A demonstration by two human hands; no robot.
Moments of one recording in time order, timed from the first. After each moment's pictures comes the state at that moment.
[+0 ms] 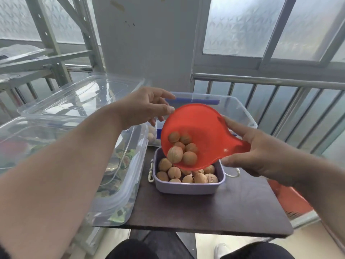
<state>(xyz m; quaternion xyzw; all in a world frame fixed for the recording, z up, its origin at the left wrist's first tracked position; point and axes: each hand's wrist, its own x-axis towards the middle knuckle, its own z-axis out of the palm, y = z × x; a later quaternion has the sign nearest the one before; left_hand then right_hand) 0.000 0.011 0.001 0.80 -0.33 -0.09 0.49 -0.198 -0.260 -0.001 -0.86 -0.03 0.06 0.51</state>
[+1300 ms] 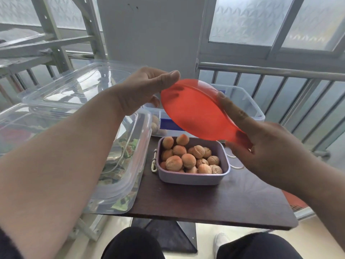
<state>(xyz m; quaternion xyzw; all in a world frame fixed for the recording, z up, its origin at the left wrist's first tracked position) -0.003 0.014 0.009 0.74 -0.39 -0.09 0.54 -0.214 -0.233 -0.003 -0.97 -0.10 -0.18 0.12</state>
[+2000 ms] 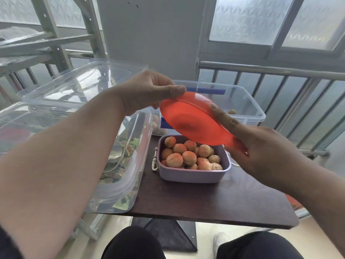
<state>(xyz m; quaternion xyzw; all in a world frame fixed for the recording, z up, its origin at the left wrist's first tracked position) -0.002 0.014 0.007 0.78 -0.39 -0.07 0.47 -0.208 -0.230 -0.013 -0.98 -0.11 -0.15 0.08</state>
